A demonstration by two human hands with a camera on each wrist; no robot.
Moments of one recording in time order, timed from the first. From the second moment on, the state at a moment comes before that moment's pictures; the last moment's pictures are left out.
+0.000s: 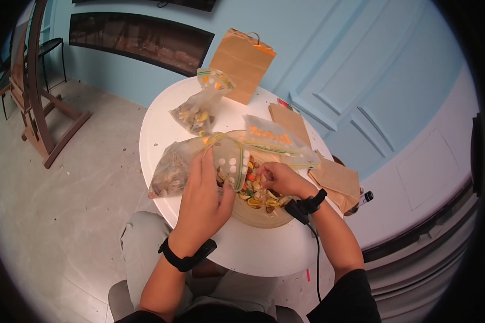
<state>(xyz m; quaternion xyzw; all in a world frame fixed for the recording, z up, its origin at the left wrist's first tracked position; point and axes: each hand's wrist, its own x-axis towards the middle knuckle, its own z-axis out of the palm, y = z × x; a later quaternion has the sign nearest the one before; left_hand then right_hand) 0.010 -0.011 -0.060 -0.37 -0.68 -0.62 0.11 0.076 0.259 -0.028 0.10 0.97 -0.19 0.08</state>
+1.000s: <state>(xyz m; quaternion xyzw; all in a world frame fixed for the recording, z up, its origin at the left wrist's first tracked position) 0.015 -0.008 -0.057 -0.37 -0.68 -0.63 0.08 0.081 0.186 0.021 0.05 0.76 -0.65 0.07</state>
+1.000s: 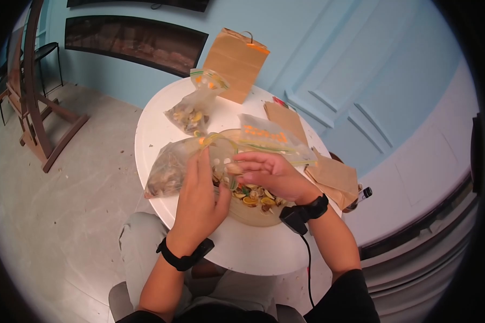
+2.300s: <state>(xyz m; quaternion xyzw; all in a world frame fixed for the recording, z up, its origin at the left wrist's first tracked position) 0.011 -0.010 -0.064 -0.37 -0.70 -0.60 0.10 0.103 0.253 -0.030 0.22 0.94 -0.25 -0.02</state>
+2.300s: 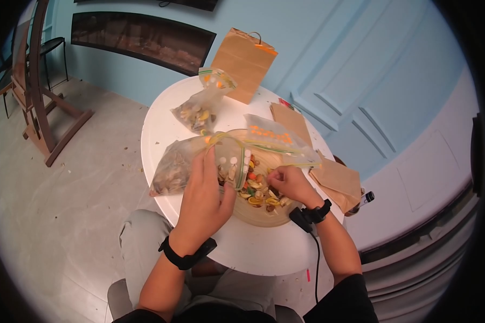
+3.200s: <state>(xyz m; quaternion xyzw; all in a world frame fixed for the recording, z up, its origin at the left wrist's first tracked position) 0.012 -0.011 -0.063 -0.38 -0.70 -0.60 0.10 0.105 0.226 -0.020 0.11 0.99 -0.10 0.01</state>
